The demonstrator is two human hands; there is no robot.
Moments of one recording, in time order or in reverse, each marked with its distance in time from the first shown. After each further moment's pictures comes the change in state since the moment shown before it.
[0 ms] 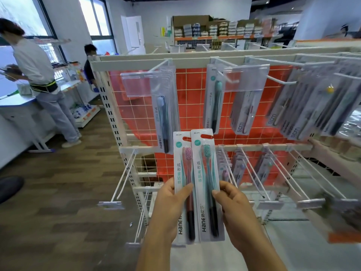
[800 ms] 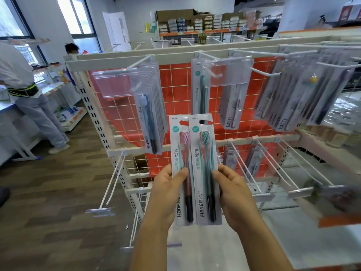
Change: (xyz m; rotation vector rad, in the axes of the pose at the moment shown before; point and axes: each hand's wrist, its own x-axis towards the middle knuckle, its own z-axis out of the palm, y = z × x) left_hand 0.026 0.010 0.018 -0.001 -0.061 0.061; right_hand 0.020 -0.018 -0.009 0.098 0.062 -0.069
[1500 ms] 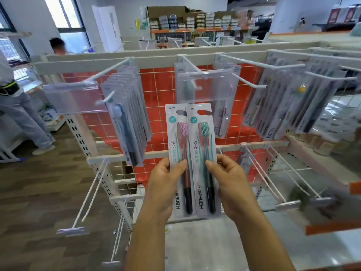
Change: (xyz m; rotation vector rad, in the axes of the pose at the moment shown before) left_hand 0.049 0.013 0.047 -0.042 -0.017 0.043; right_hand 0.051 -0.040 -0.028 0.045 0.005 -0.101
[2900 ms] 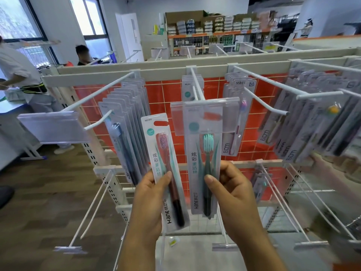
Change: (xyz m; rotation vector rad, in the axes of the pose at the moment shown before) left_hand 0.025 0.015 -0.002 -0.045 0.233 0.013; right_hand 0.028 -0.017 -0.001 -0.110 -0.197 -0.308
